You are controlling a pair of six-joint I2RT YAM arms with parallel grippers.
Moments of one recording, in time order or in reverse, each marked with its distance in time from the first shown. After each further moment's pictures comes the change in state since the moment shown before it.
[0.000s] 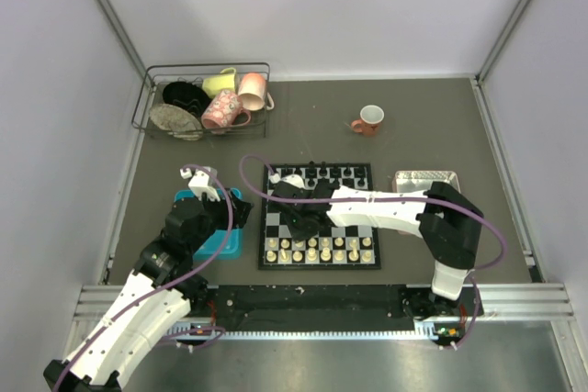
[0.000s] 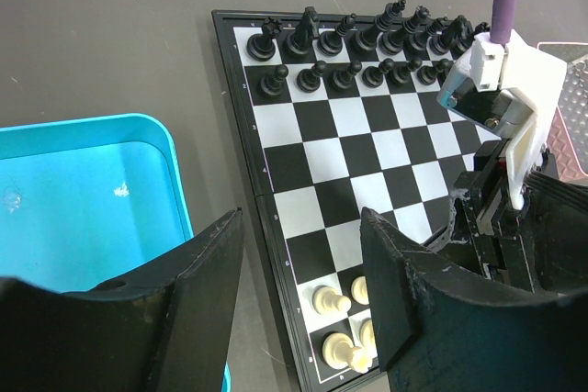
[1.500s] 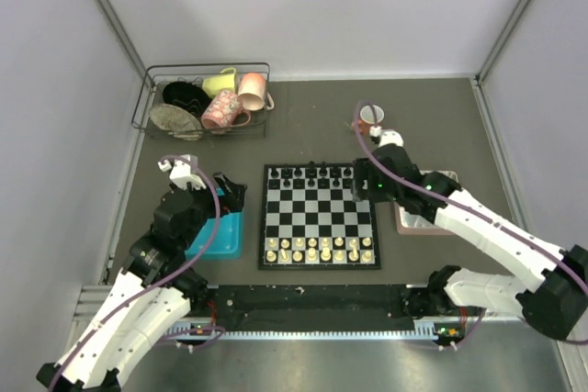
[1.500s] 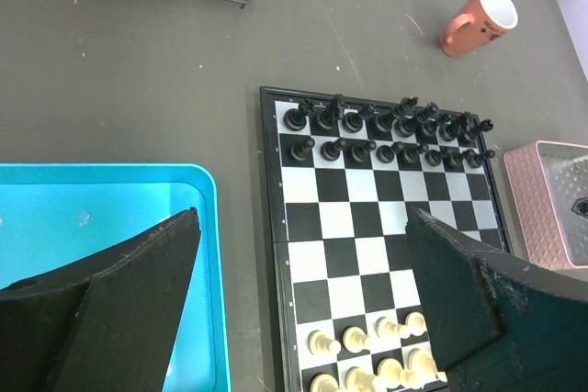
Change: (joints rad) left arm 0.000 0.032 0.158 -0.068 -0.162 -0.048; right arm -0.372 -0.655 -0.318 0.040 0.140 -0.158
